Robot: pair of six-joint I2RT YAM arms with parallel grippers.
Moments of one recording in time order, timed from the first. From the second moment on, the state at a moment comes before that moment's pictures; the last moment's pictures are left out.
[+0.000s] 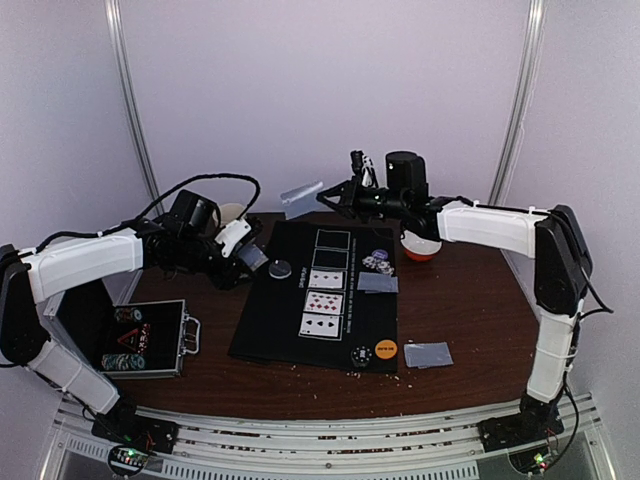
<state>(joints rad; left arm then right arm) -0.55 1.44 1.07 -0.44 0.19 0.30 0.61 1.93 1.55 0.21 -0.47 0.83</state>
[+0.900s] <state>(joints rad) -0.55 1.44 1.07 -0.44 0.24 0.30 0.73 2.06 1.78 -0.09 -0.66 0.68</state>
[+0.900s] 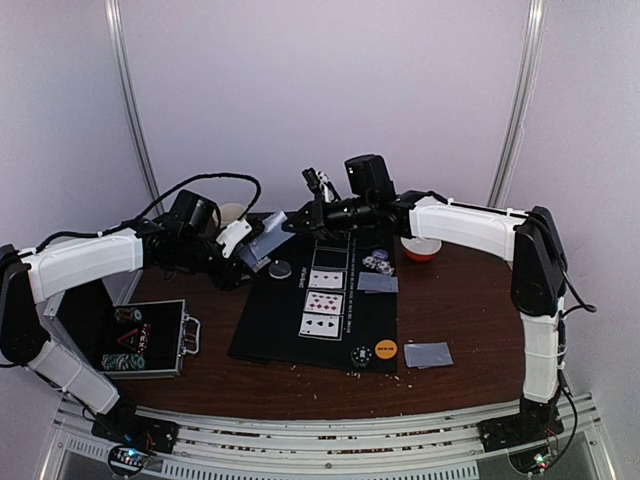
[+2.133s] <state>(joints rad) -0.90 1.44 0.75 -0.43 0.22 0.02 0.67 1.82 1.48 -0.18 -0.47 0.56</state>
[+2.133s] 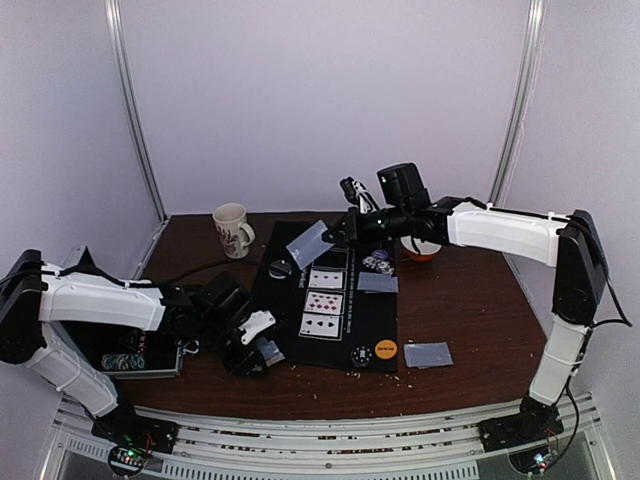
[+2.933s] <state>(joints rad) -1.10 1.59 0.78 -0.33 0.17 0.00 0.67 1.70 1.36 -0.20 -0.43 0.53</state>
